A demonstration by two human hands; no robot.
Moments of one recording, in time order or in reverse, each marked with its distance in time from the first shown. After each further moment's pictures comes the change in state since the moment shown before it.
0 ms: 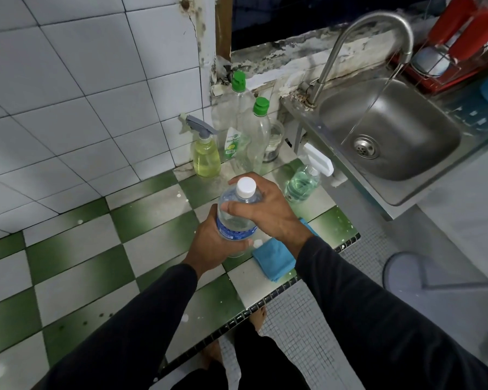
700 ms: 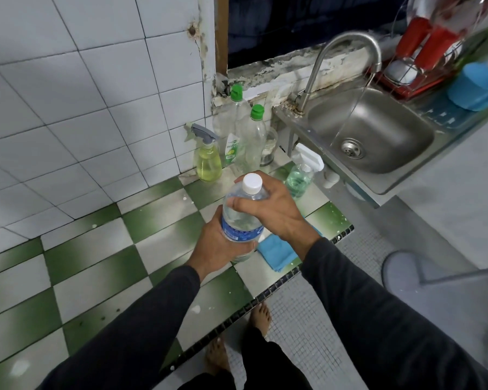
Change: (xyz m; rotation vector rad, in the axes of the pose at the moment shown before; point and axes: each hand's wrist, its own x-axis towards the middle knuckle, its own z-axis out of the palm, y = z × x) left_hand -0.040 0.025 -0.015 -0.018 -0.062 0.039; right_hand -0.053 -0.041 0.011 -0.028 0.103 -0.009
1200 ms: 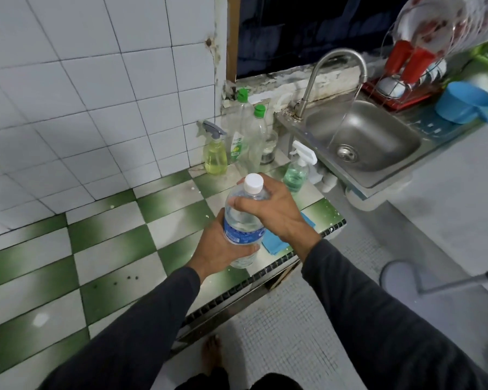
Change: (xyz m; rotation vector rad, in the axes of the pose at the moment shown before) left_hand -0.087 0.027 0.013 -0.001 0.038 0.024; right_hand -0.087 -0.025 0.006 -0.068 -0.003 -0.031
